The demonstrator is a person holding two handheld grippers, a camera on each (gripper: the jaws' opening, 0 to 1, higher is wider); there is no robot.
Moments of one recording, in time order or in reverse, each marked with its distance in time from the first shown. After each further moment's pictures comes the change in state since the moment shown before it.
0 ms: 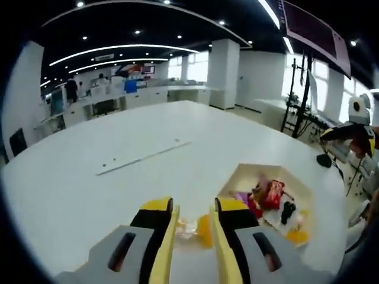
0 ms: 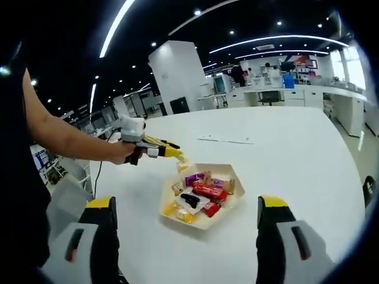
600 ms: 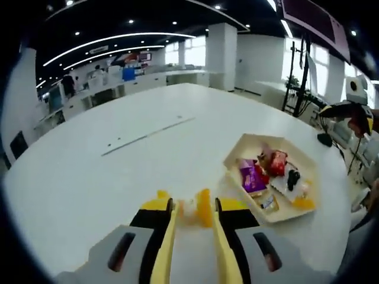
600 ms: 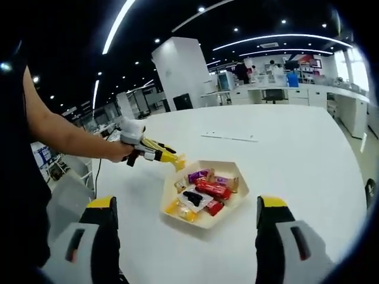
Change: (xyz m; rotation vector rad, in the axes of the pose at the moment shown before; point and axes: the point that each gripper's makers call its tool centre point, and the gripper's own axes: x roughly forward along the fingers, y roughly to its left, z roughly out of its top) left arm -0.026 0.024 -0.045 0.032 0.130 0.014; right arm 0.007 0.002 -0.007 -0.009 0.026 0.023
